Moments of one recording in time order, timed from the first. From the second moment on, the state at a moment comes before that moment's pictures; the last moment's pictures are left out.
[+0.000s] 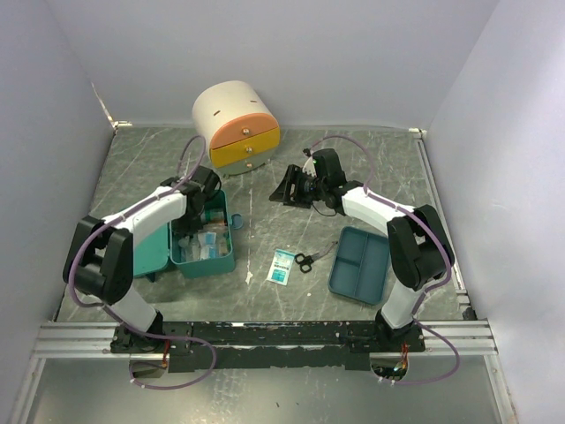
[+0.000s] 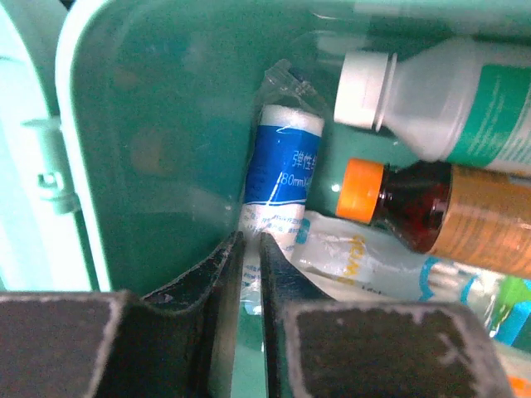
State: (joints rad) left arm -0.41 1.61 1.08 -0.87 -0.50 -0.56; right arm 0.45 1.75 1.12 -0.02 -0.45 0.66
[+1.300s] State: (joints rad) left arm -0.42 1.59 1.01 -0.67 -0.64 -0.48; right arm 0.45 1.78 1.13 -0.02 -0.46 0.66
